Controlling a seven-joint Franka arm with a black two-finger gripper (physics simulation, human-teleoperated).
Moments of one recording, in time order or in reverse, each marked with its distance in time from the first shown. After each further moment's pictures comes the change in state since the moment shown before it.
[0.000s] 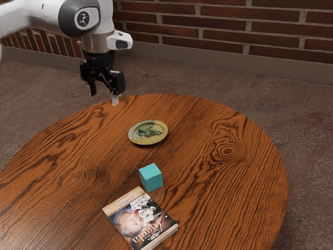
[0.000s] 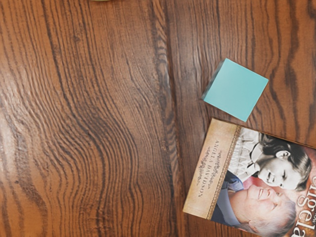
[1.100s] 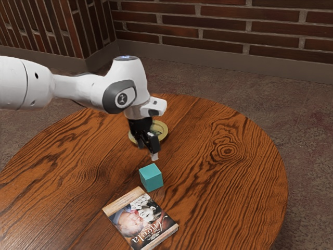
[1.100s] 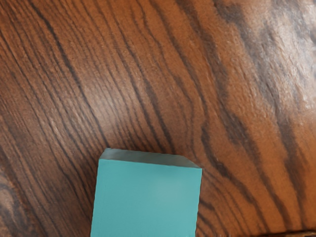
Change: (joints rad) arm 0.155 0.224 -0.240 -0.297 -0.079 0.582 0.283
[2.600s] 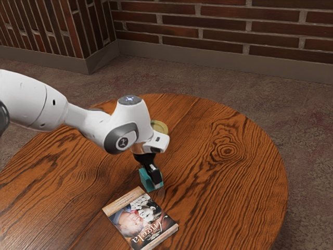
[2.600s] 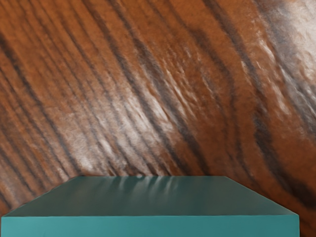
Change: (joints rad) arm 0.082 0.132 -0.091 -0.183 0.202 0.361 -0.024
